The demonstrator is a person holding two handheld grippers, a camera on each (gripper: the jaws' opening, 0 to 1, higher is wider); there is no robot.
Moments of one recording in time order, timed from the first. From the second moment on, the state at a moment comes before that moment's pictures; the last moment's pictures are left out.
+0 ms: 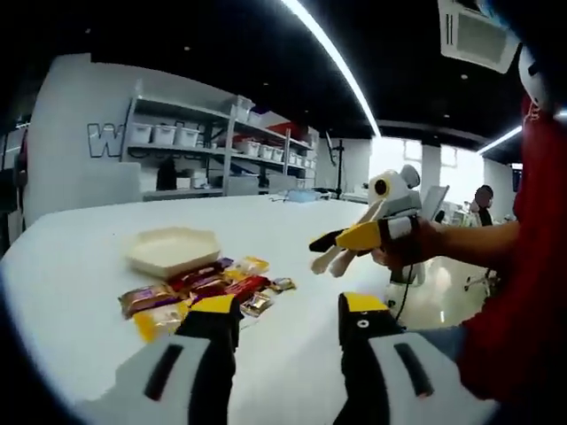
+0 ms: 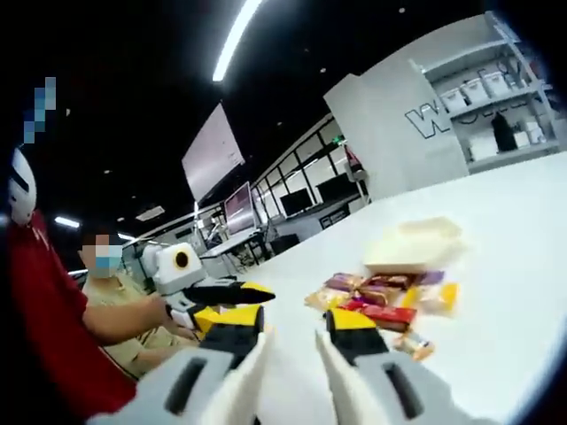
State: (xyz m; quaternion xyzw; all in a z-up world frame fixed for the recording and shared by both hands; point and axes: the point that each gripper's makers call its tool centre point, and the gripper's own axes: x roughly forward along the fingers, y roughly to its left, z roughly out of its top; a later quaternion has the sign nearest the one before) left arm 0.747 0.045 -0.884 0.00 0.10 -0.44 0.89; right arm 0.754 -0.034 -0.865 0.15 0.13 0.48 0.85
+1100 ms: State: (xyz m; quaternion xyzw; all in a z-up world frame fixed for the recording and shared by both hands) left arm 0.761 0.097 -0.911 0.02 0.14 -0.32 0.94; right arm 0.816 -0.079 -0.896 0.07 0.14 0.36 0.92
